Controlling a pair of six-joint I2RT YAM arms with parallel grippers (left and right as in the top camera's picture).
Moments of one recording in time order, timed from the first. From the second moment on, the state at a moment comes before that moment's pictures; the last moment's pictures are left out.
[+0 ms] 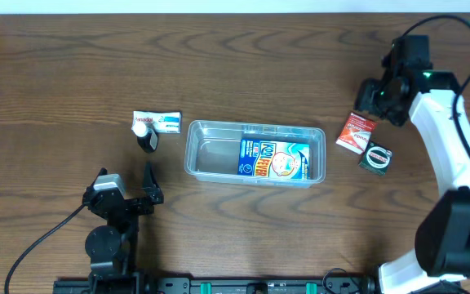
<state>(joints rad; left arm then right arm) 0.06 0.02 0.02 -0.12 0.00 -0.17 -0.03 1.73 1.41 -0.86 -0.05 0.30</state>
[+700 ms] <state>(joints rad) 0.06 0.02 0.02 -0.12 0.00 -0.17 -0.03 1.83 1.40 -0.87 -0.05 0.39</state>
